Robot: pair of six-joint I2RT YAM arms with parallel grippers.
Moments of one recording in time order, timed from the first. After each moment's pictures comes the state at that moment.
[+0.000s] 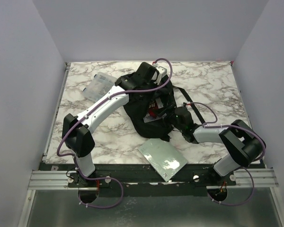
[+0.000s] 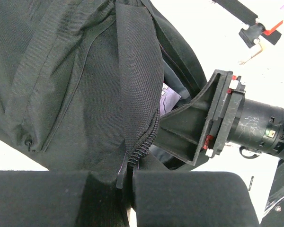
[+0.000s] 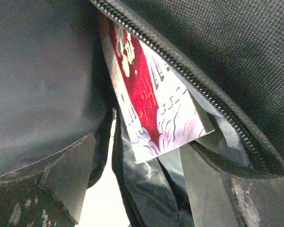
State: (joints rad) left arm -0.71 1.76 1.73 -0.76 0.08 -0.10; right arm 0.64 1.56 0.52 0.63 0.05 1.43
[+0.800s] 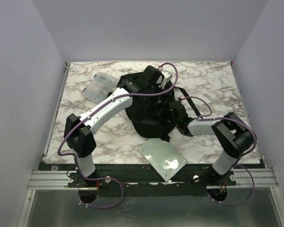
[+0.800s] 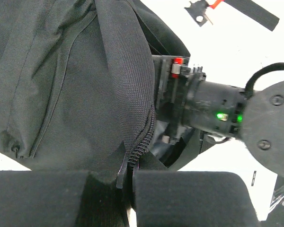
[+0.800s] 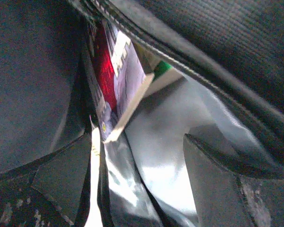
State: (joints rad) left arm -0.77 1.77 1.72 -0.76 0.06 -0.08; right arm 0.62 1.73 0.71 0.54 0.04 1.33
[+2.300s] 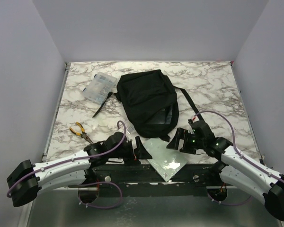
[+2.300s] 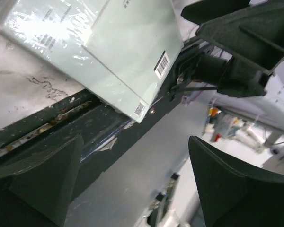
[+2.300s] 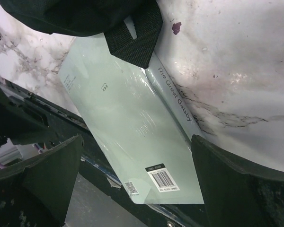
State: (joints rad) left arm -1.00 0.86 0.37 -0.16 0.29 -1.22; right arm 0.62 0.82 0.40 -0.43 -0.25 0.83
